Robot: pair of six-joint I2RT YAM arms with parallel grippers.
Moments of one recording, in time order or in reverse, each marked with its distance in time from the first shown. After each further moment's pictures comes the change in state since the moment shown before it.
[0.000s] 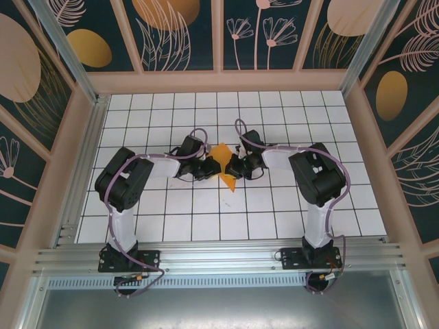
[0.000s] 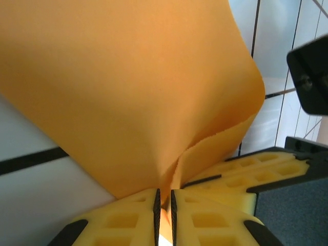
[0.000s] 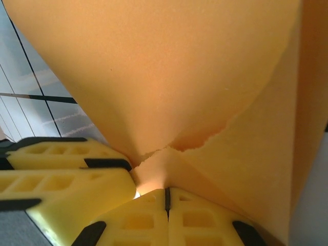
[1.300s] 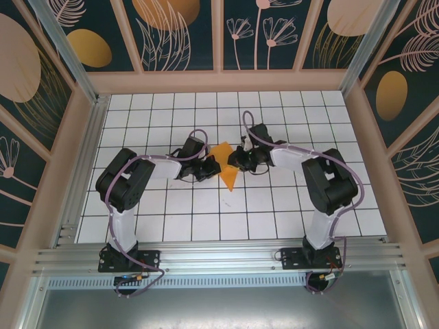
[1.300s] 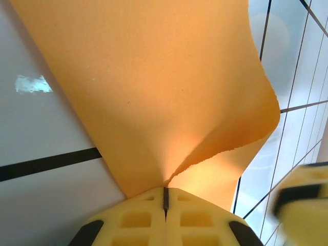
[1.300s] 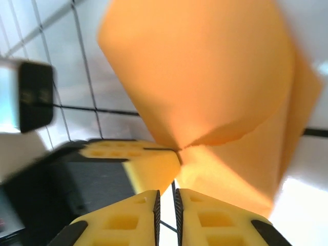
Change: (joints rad) left arm -0.013 0.003 -0.015 0.047 -0.079 -0.078; right arm -0.053 -0.142 -0.019 0.007 0.049 -0.044
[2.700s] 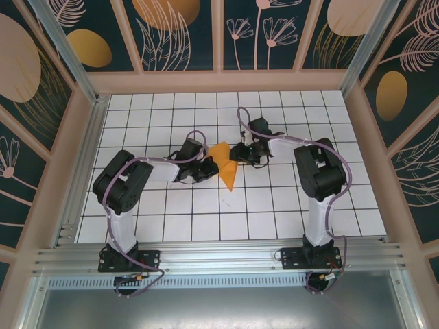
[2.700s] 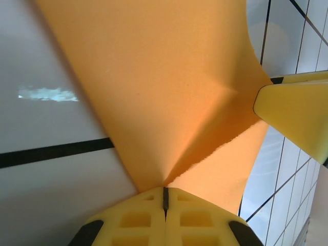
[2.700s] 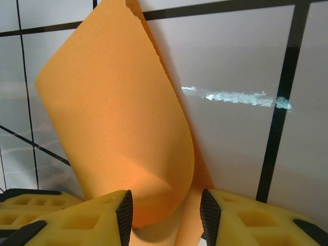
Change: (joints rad) left arm 0.000 -0.044 -0.061 0.048 -0.041 0.000; right arm -0.050 0.191 0.163 -0.089 0.061 -0.301
